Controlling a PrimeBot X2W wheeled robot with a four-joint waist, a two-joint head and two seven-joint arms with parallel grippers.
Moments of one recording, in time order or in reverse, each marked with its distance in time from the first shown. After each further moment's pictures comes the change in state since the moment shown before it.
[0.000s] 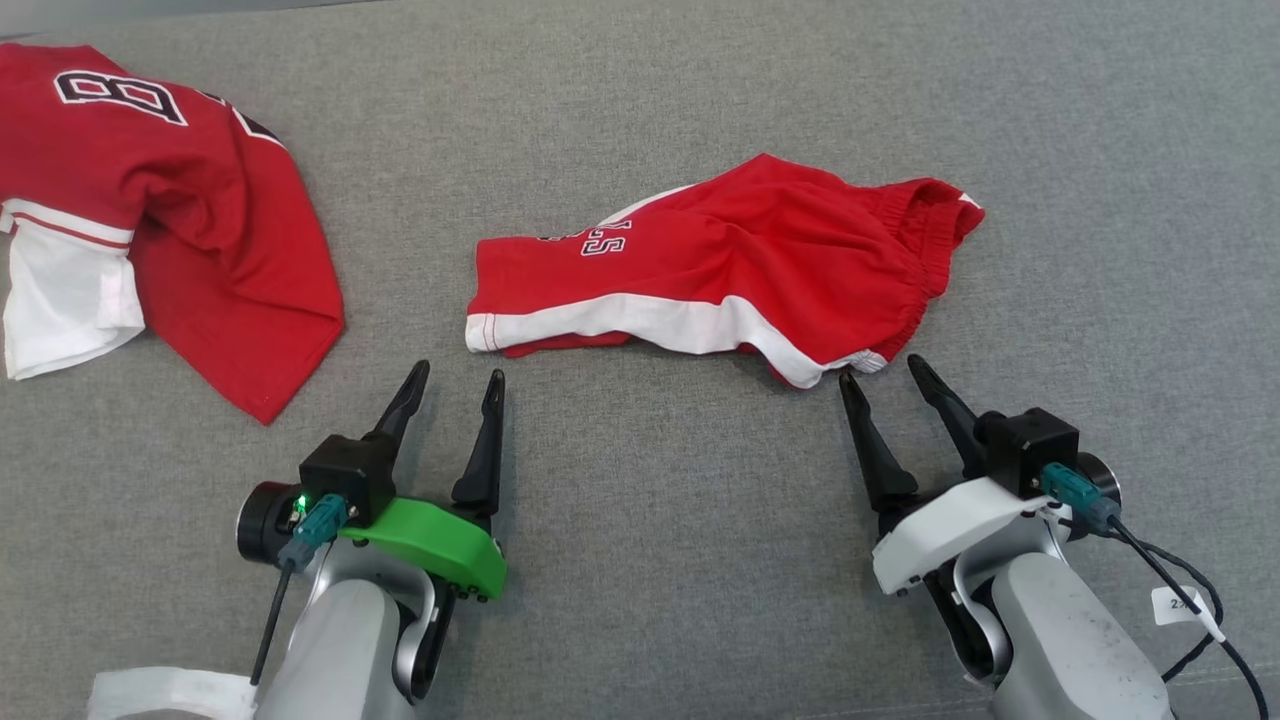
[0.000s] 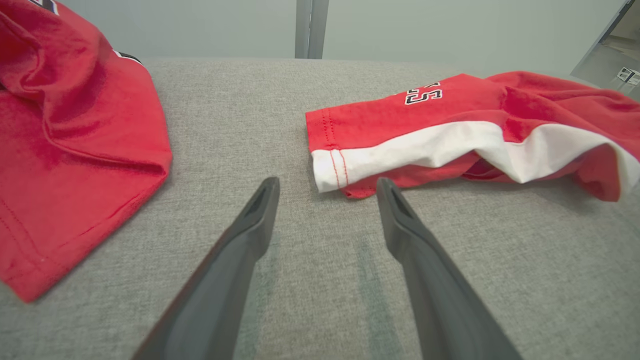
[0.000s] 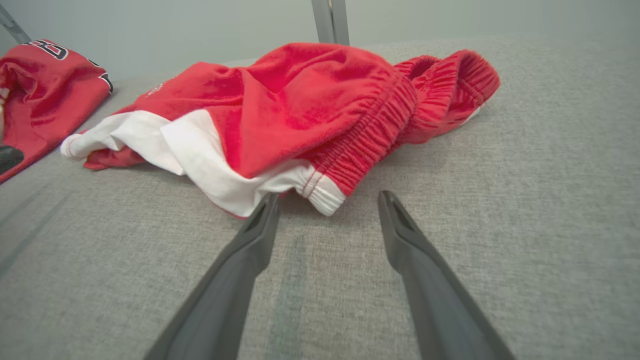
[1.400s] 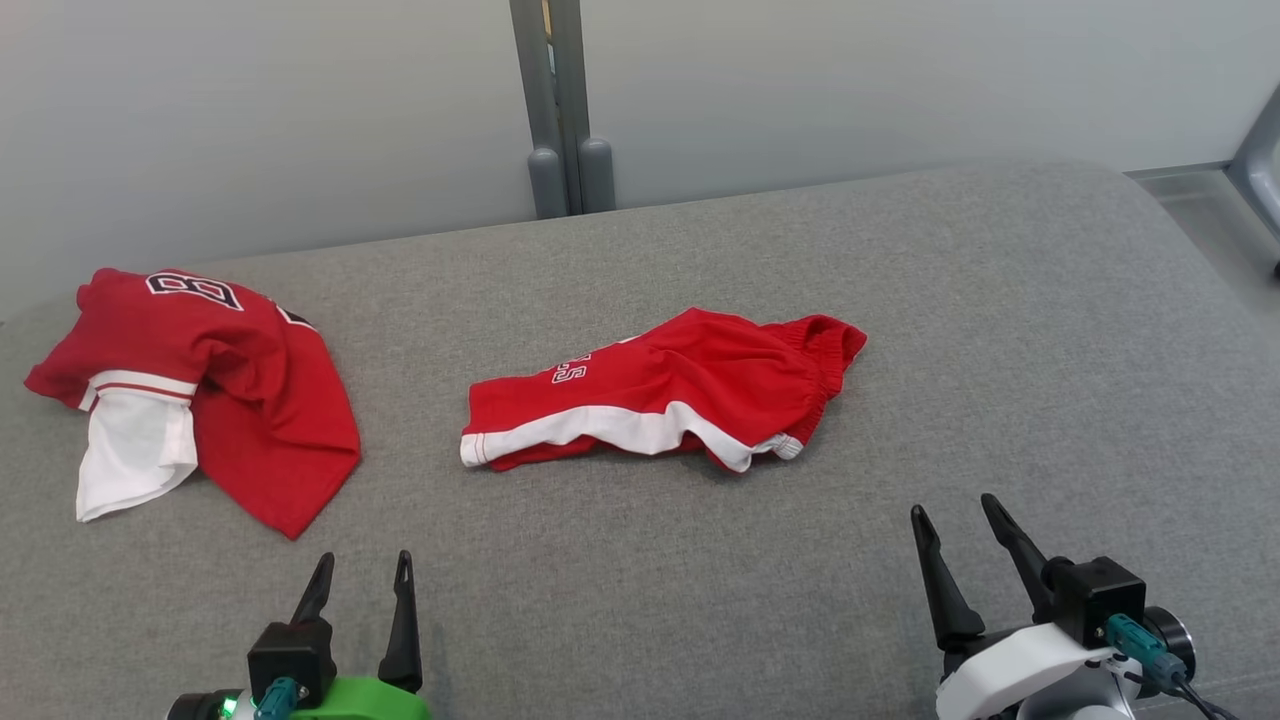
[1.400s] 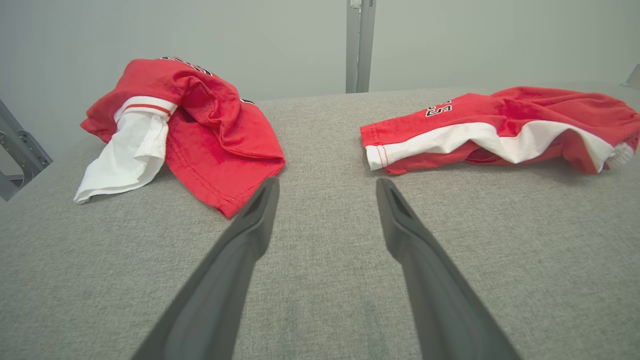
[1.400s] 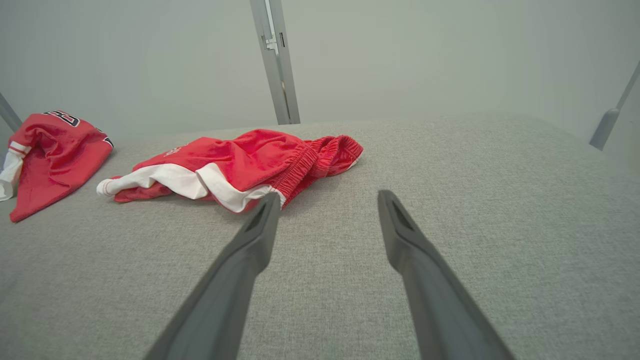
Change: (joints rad) left arm 0.299 0.006 0.157 -0.060 0.122 0.091 0.000; right arm 0.295 0.007 -0.118 -0.156 -0.067 0.000 0.000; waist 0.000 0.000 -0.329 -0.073
